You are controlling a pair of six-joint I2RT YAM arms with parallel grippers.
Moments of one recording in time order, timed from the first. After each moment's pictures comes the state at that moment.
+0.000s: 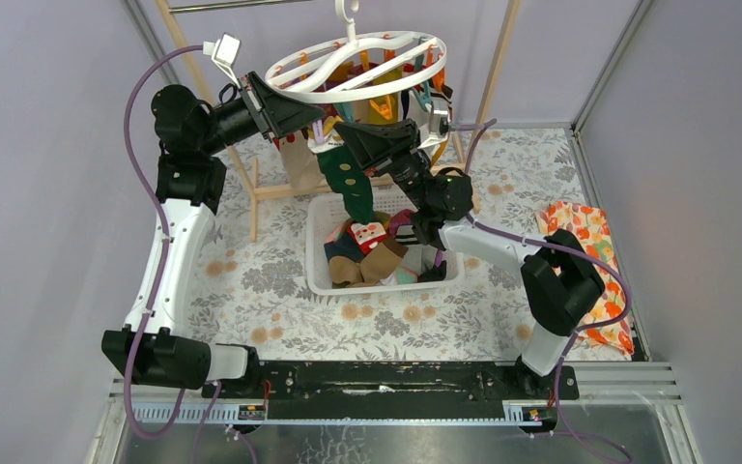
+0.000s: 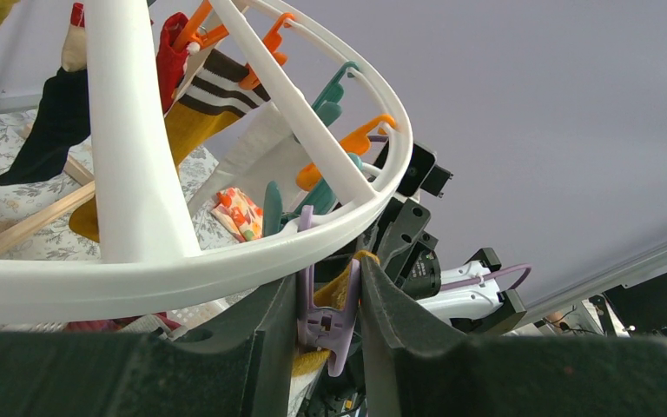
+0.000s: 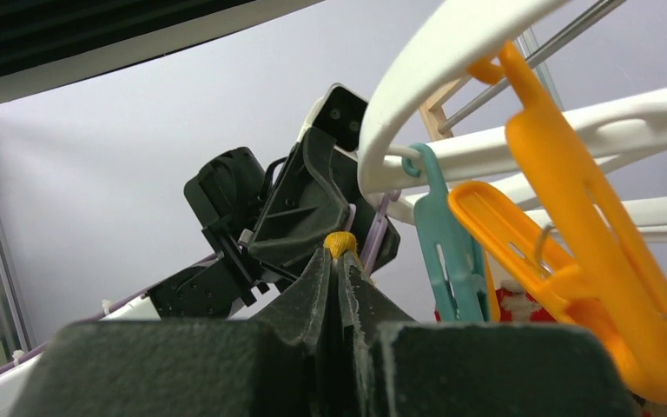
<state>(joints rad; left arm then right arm) -0.06 1.32 1.51 0.09 0.99 -0.99 0.76 1.75 1.22 1.44 -0.22 0.79</state>
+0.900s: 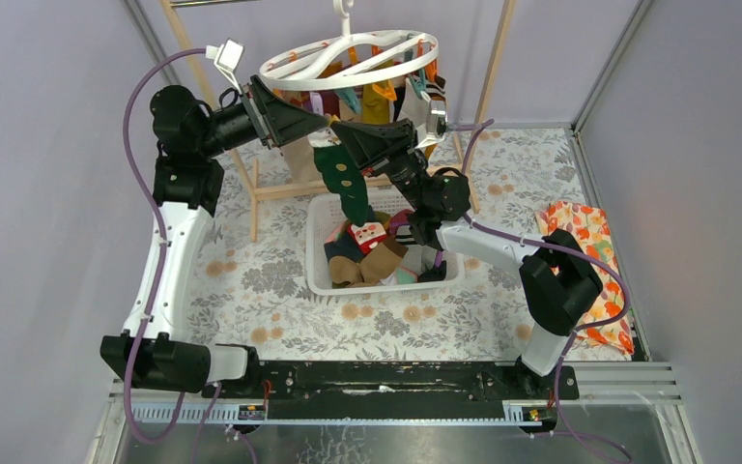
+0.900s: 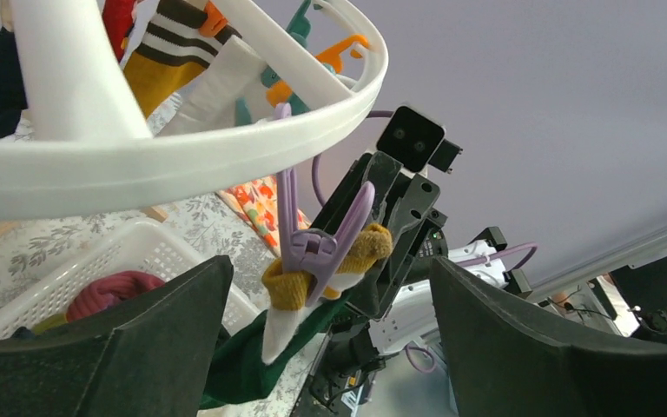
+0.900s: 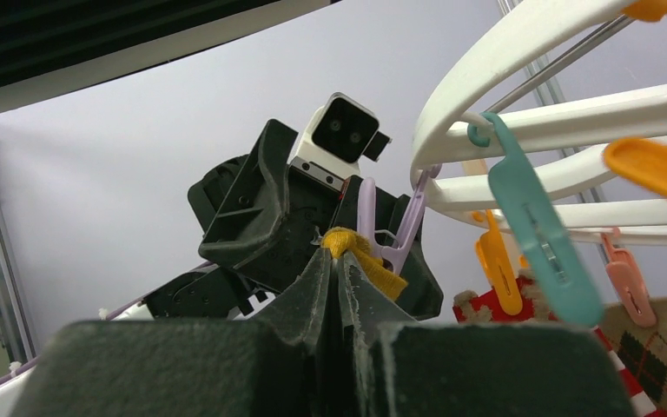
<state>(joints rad) -0.05 1.31 1.51 0.03 1.01 -0.94 0.78 1.75 1.24 1.43 -0.21 0.79</state>
